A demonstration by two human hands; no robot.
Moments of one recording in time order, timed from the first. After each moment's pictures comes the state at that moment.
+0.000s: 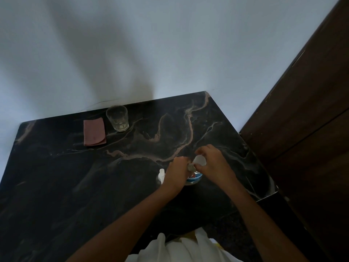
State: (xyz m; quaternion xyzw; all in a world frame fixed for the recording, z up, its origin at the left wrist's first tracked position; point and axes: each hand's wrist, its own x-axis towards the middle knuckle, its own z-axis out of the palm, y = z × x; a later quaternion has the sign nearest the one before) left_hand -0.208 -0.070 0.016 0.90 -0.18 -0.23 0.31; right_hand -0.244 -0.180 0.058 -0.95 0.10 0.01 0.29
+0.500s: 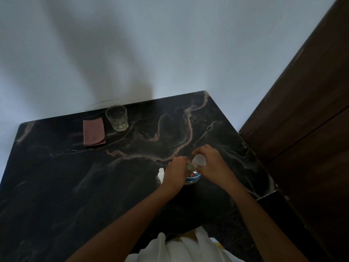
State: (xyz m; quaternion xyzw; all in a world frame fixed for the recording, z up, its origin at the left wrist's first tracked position) left_hand -0.204 -0.068 -0.012 0.91 -0.15 -0.20 0.33; right_hand -0.247 -0.181 0.057 -0.94 0.08 0.01 0.33
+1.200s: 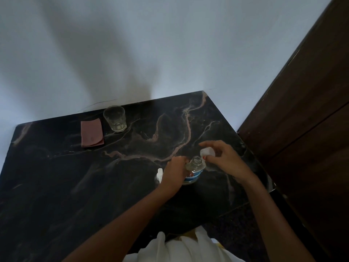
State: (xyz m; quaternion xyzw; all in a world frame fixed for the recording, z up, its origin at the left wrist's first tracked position) left_hand -0.209 -0.068 0.015 0.90 -0.19 -0.18 0.35; right_hand -0.253 -0.214 0.074 -0.86 0.12 0.03 0.50
